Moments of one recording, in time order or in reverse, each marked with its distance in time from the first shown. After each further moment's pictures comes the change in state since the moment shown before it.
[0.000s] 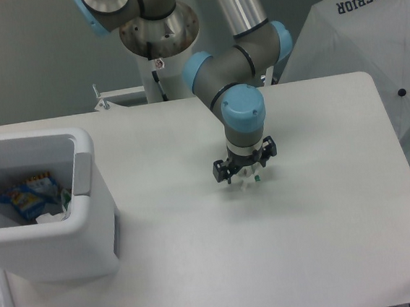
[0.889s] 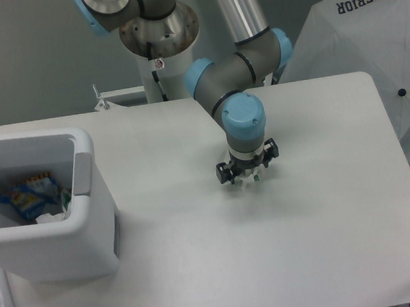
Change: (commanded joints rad) arm -0.003 -0.015 0.002 0.012 0.006 0.008
